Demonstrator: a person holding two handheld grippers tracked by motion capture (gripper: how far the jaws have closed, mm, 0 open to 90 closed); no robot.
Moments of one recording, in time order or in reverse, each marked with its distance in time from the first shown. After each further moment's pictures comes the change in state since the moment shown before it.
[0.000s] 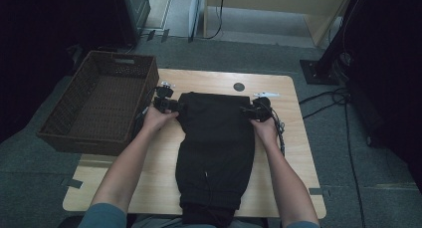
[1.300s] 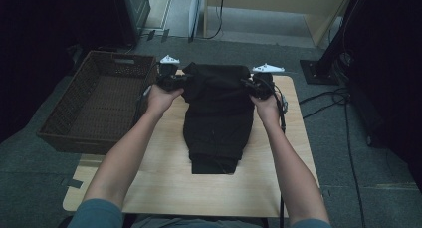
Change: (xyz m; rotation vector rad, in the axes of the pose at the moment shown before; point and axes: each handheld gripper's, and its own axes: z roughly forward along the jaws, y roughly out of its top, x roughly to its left) left arm -0.057 0.057 -0.077 -0.256 -0.089 0.152; right arm 0.044 0.082 -0.072 -0.184 0.023 -0.148
